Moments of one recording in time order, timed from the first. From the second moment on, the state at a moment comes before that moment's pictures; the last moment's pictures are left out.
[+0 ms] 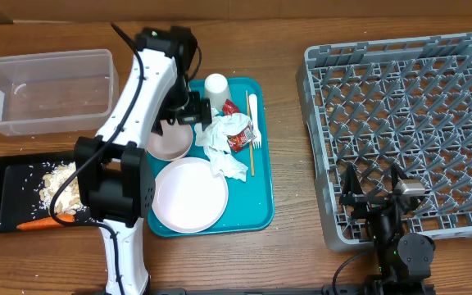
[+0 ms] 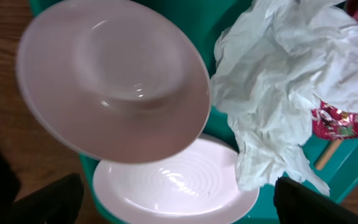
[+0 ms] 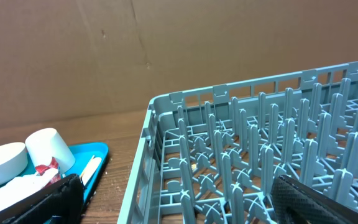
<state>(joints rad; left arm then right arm) -0.24 2.18 1.98 -1.52 0.05 -0.38 0.04 0.01 0.02 -0.04 -0.03 0.17</state>
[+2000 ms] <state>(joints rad) -0.31 2.00 1.85 -1.40 -0.08 -0.44 0.04 0.01 0.02 -0.04 -0.03 0.17</state>
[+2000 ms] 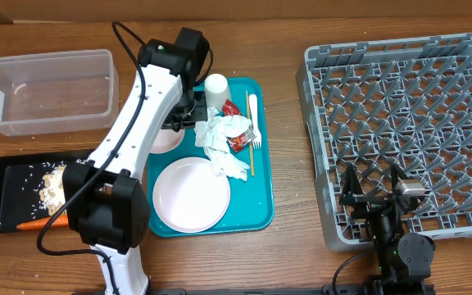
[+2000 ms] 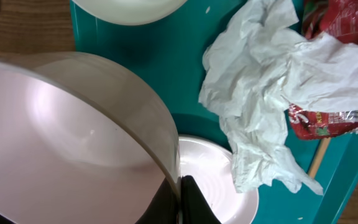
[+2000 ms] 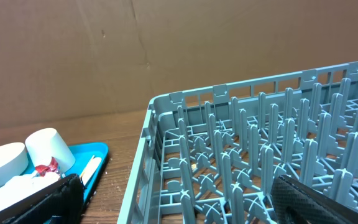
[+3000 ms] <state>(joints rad) -0.30 2.10 1.82 -1.28 -0.06 -0.44 0.04 0.01 0.02 -0.04 -0.03 0.17</state>
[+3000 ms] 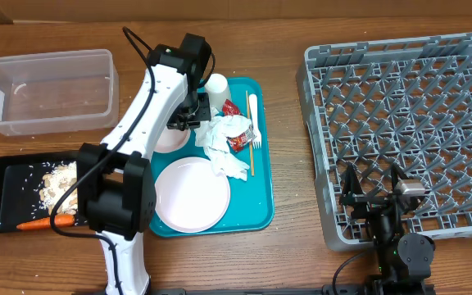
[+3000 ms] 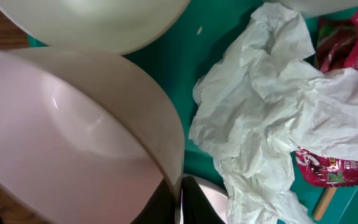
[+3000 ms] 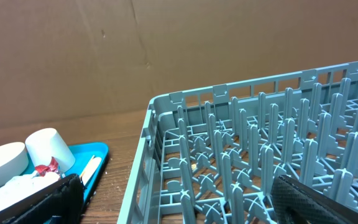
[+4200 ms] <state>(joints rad) -0.30 2.13 1.98 -1.29 -0.06 -0.43 0.04 0.01 0.02 -0.03 -0.03 0.17</state>
